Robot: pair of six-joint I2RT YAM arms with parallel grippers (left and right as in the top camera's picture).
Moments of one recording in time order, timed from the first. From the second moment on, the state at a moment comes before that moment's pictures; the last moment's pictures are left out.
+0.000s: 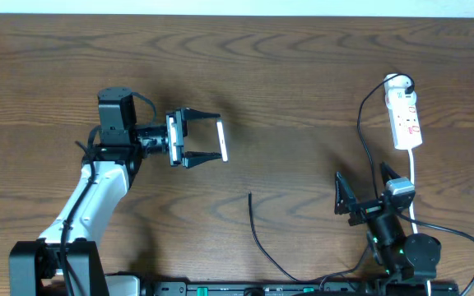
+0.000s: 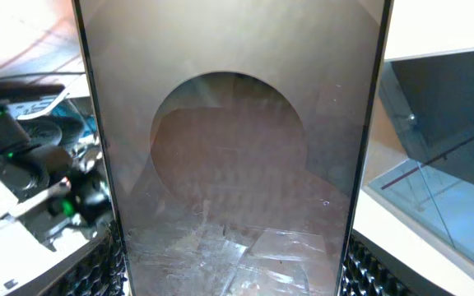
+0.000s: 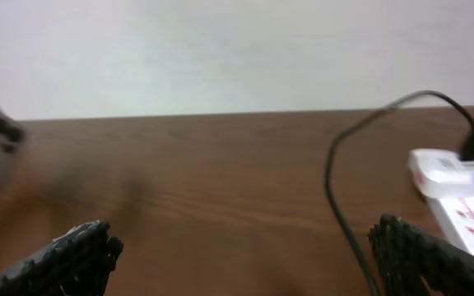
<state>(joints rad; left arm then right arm) -0.02 1.47 0.79 0.05 1.38 -1.96 -0.02 0.03 0.06 -0.06 -0.32 0.16</state>
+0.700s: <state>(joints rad) -0.02 1.47 0.79 0.08 1.14 -1.92 -0.02 0.97 0.70 -0.16 -0.89 0.38</state>
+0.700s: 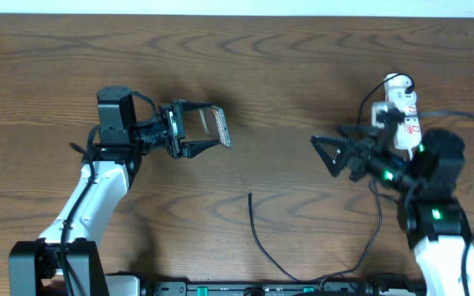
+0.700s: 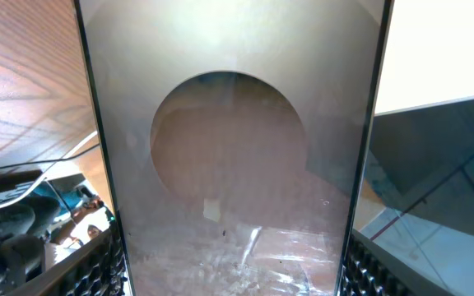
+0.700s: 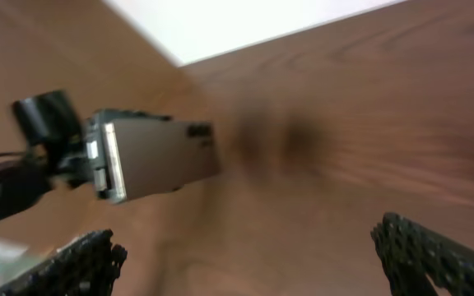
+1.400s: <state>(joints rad) -0.02 1.47 0.79 -0.10 1.06 -1.79 0.20 1.31 0.71 0.22 -1.15 0.69</state>
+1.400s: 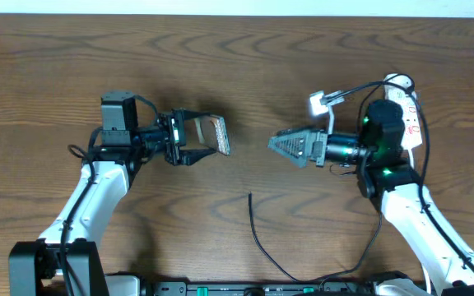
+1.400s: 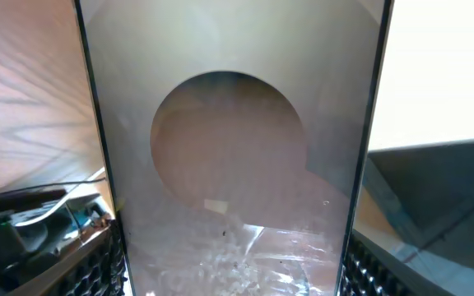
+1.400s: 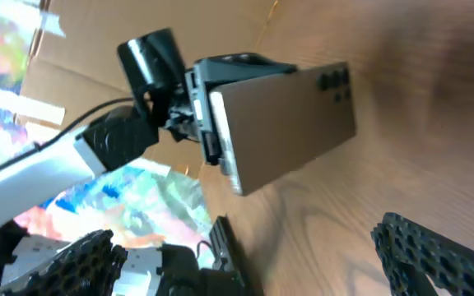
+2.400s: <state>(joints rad) -0.12 1.47 0.79 -0.22 0.91 -1.66 0.41 1.33 0.71 0.02 -0.88 0.52</state>
